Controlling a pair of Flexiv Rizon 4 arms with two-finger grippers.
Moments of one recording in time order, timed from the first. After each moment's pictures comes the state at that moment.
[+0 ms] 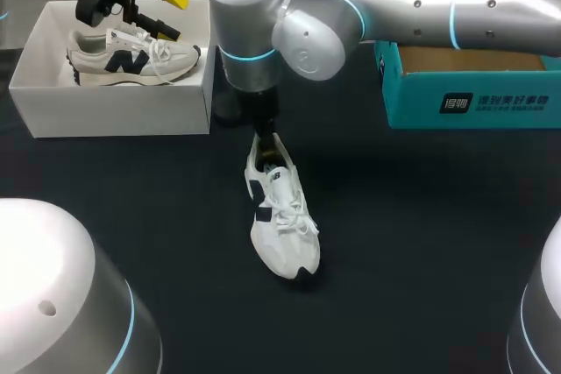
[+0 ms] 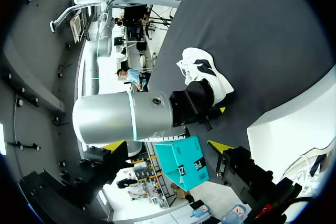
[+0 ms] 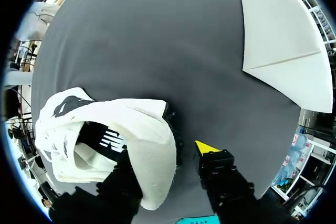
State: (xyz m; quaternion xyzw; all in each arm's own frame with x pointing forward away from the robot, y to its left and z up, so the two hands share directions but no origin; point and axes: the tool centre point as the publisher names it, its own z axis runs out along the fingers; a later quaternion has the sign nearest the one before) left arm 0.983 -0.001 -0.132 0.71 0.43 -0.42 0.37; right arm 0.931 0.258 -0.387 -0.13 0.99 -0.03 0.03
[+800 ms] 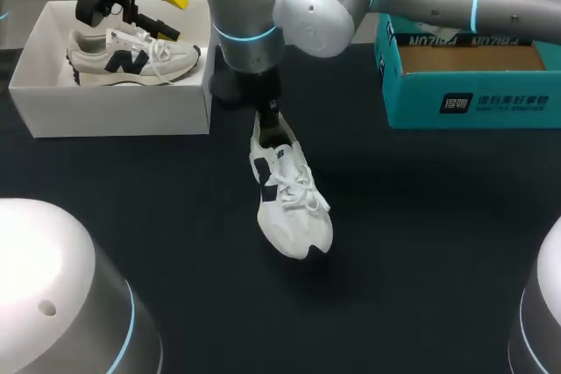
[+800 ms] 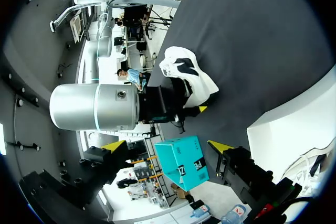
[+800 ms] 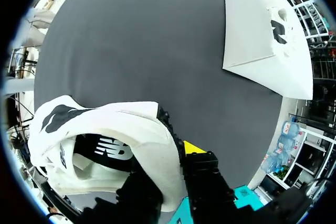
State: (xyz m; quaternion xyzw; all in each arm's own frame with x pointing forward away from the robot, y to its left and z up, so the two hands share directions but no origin) left arm 0.983 -0.001 -0.132 0.71 0.43 -0.42 0.37; right arm 0.919 0.244 -0.310 -0.10 0.99 -0.05 0.08
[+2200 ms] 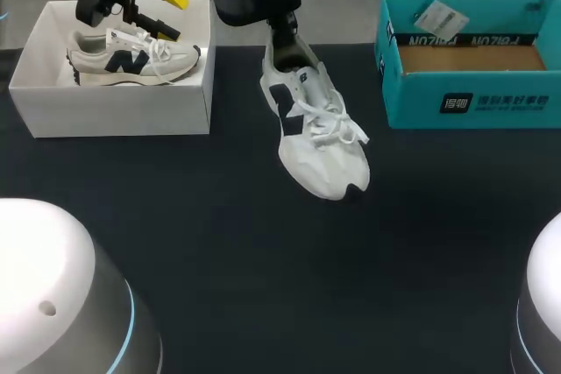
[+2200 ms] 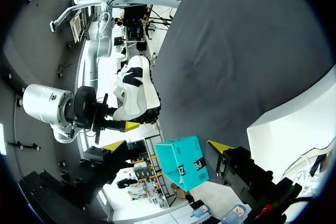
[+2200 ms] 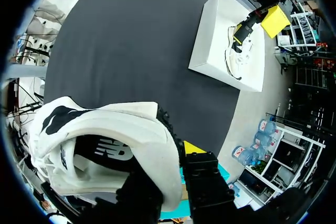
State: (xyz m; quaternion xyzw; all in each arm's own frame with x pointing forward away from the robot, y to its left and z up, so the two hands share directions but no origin) left arm 0.983 -0.001 -0.132 0.71 0.43 -0.42 0.37; right arm 0.917 0.223 -0.131 -0.13 0.98 -0.06 0.15
